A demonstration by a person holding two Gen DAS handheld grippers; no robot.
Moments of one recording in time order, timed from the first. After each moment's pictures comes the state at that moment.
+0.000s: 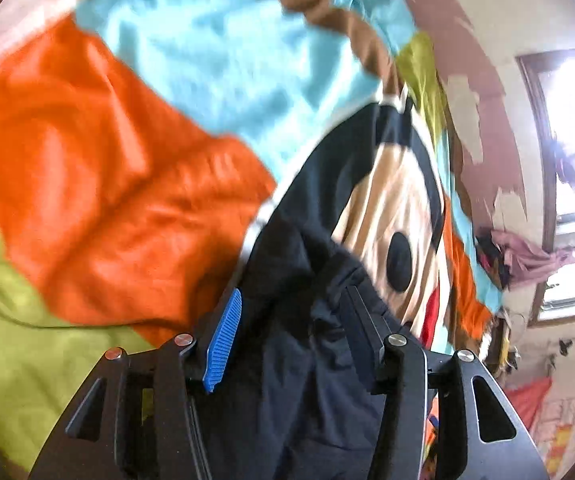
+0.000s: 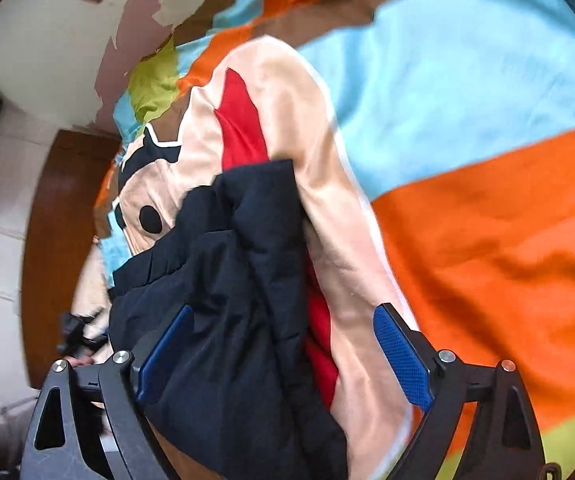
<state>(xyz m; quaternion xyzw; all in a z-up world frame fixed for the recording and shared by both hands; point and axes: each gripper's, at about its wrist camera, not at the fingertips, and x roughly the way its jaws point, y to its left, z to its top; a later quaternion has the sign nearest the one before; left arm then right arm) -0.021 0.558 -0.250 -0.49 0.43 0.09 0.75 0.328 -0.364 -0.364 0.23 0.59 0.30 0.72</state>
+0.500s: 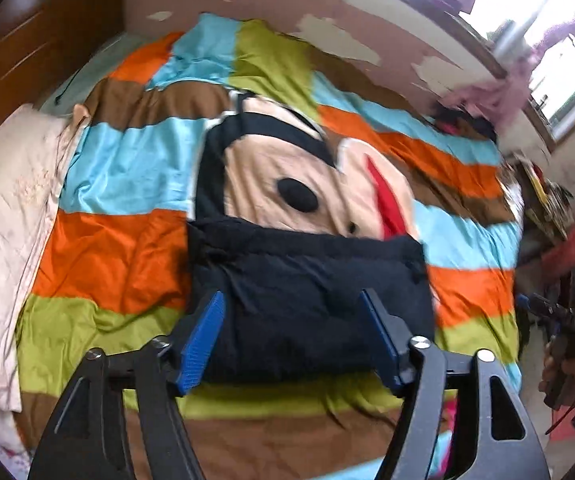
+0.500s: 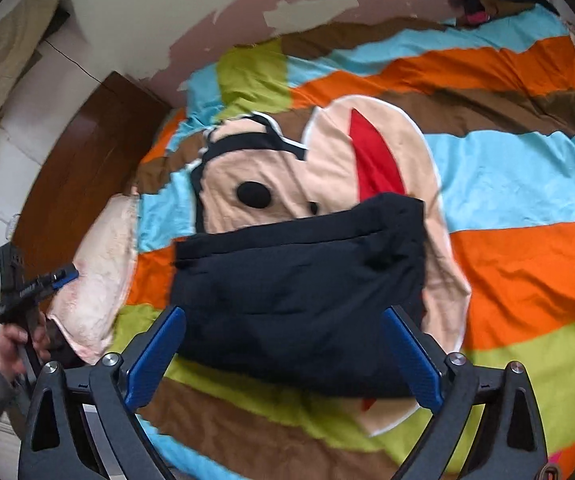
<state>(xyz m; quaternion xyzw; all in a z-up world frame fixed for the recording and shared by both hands) -0.028 0.355 -0.027 -0.20 0.50 0.02 0.84 0.186 -0.273 -0.139 0.13 0.54 0.32 0.77</state>
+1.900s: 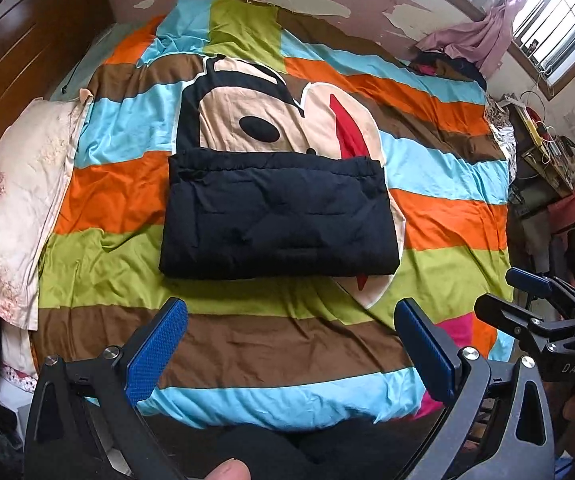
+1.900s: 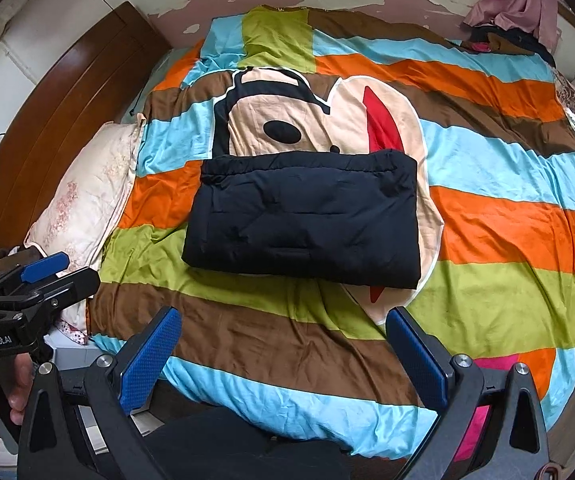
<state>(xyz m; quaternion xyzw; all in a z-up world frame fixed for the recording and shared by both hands) -0.108 0.204 0.032 -0.15 0.57 0.02 0.81 0.033 -0.205 -0.031 -0.01 0.59 0.27 0.76</state>
